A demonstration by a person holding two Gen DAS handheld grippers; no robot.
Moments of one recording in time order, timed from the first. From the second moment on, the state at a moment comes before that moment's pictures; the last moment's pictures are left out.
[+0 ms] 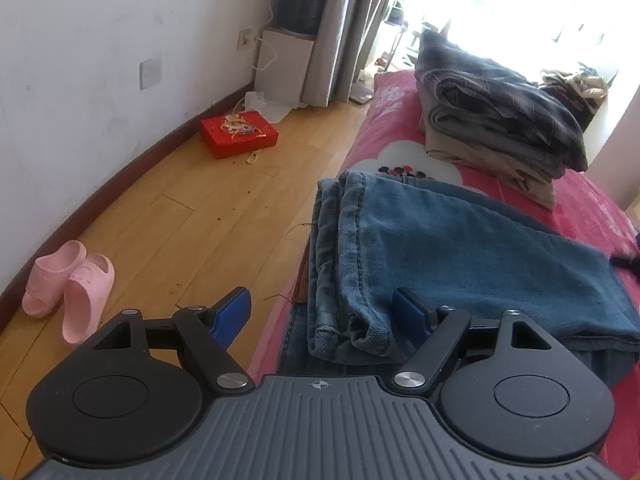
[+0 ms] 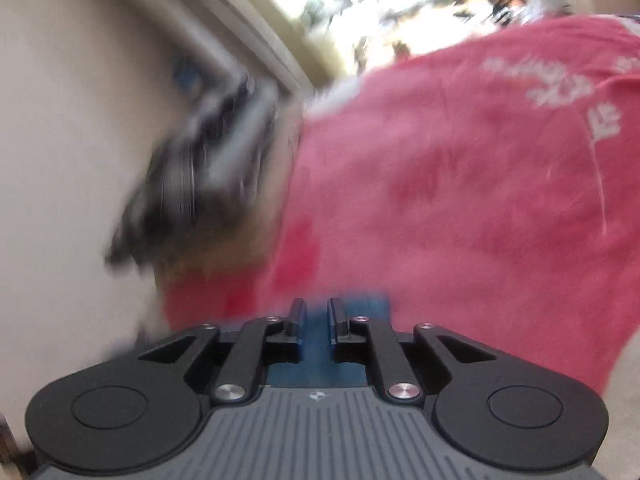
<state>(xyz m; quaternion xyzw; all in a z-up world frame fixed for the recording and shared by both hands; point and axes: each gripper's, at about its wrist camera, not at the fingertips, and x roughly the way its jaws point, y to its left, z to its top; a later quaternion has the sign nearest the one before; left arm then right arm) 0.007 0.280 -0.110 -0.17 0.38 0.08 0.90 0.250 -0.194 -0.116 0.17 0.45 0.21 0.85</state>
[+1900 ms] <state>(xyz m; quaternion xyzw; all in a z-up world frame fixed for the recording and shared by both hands) 0.026 0.155 -0.085 -0.03 0.42 -0.03 0.90 0.055 -0.474 -0.041 0.31 0.47 0.03 0.83</state>
